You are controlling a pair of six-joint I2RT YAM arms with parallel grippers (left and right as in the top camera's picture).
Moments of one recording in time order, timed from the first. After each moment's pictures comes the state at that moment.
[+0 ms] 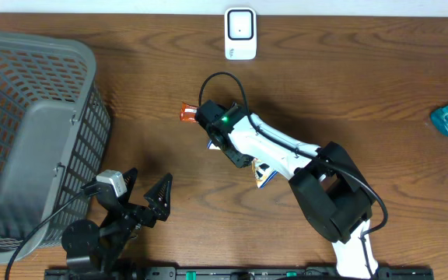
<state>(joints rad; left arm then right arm) 0.08 0.04 0.26 -0.45 0.52 -0.41 0.76 2.13 1.52 -1.02 0.40 0.06</state>
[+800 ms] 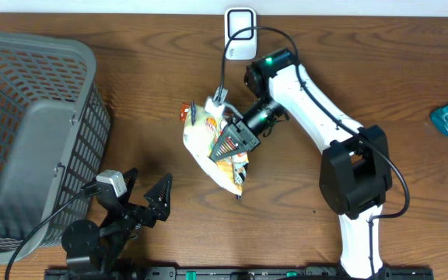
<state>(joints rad) 0.08 0.04 0.26 -0.45 0.52 -0.41 0.48 2.18 1.87 -1.70 -1.20 -0.96</state>
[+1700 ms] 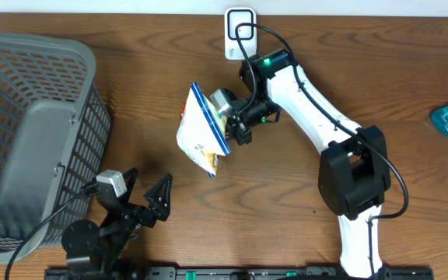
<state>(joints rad) 0.08 0.04 0.26 -0.45 0.52 -0.41 0.50 2.18 1.87 -1.52 -1.48 -1.85</state>
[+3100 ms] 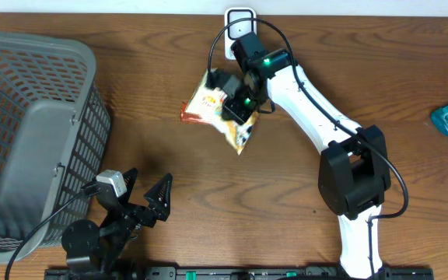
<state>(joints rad) 0.08 0.04 0.26 -0.45 0.52 -0.41 0.50 2.18 1.87 -1.01 -0.35 -0.40</state>
